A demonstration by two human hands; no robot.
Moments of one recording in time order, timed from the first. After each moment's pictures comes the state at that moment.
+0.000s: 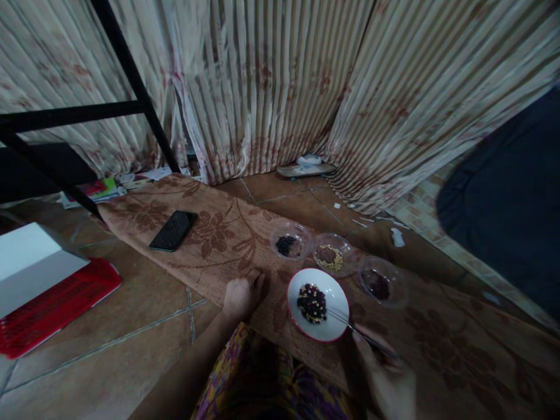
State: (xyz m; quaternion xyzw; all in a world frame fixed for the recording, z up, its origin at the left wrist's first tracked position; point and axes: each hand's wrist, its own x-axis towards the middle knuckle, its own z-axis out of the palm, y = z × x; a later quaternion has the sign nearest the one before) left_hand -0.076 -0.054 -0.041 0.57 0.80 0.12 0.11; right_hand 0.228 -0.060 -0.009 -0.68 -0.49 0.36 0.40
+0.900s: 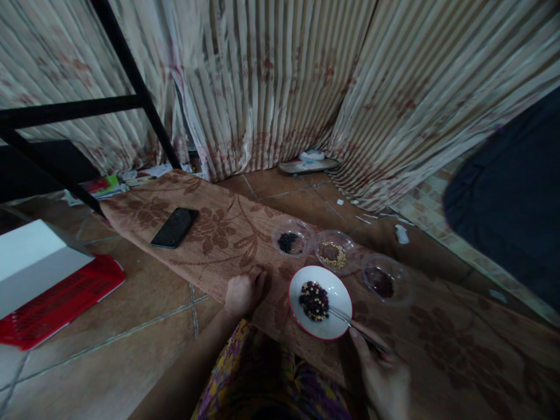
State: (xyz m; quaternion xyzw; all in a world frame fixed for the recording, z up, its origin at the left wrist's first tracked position) left_hand -0.077 -0.055 -0.040 0.58 0.80 0.12 0.11; right_hand 0.226 -0.059 -0.016 -0.66 -0.56 0.34 0.38
